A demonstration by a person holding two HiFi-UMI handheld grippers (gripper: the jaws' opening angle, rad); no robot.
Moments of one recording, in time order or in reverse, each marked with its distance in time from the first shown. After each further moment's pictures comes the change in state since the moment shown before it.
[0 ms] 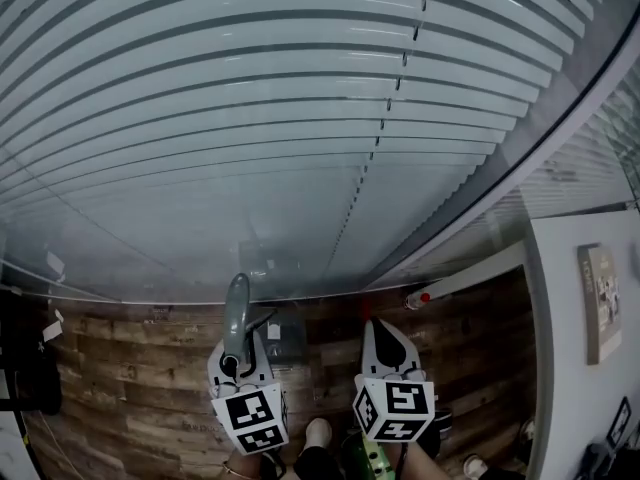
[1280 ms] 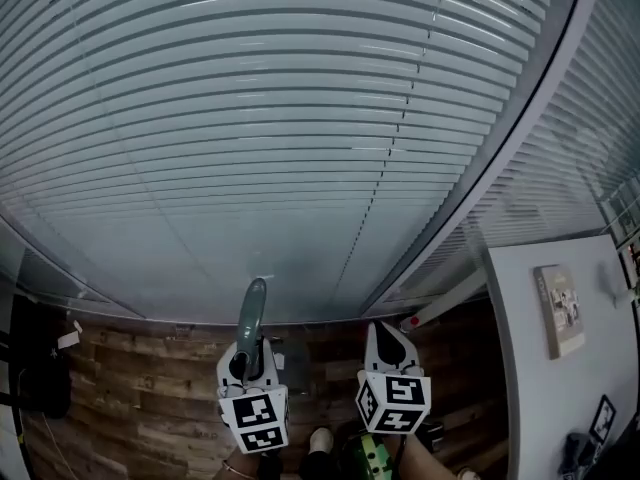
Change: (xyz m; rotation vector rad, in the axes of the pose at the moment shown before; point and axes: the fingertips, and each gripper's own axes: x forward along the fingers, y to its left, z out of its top) left arm -0.120 0.032 0.095 -0.003 -0.147 -0.053; right arm -0.100 0.055 0.110 -0.074 -0.118 -0.005
